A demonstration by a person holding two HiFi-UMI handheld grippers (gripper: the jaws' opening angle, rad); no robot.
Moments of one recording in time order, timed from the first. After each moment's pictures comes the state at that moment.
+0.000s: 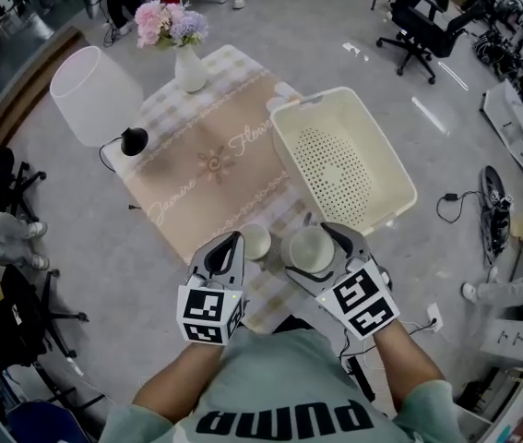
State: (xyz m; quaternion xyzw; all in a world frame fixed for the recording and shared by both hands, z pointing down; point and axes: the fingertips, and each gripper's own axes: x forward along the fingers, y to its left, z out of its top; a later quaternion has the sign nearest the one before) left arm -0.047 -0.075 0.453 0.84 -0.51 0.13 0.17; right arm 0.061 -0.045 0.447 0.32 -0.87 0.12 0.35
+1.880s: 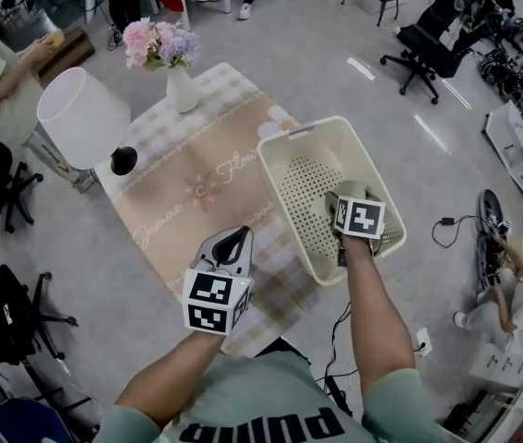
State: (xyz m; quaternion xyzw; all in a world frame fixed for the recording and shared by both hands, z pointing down) left arm 0.012 -0.157 0.451 0.84 -0.49 0.16 0.19; right arm 0.255 -0.269 0.556 0.64 -0.65 0.28 0.30
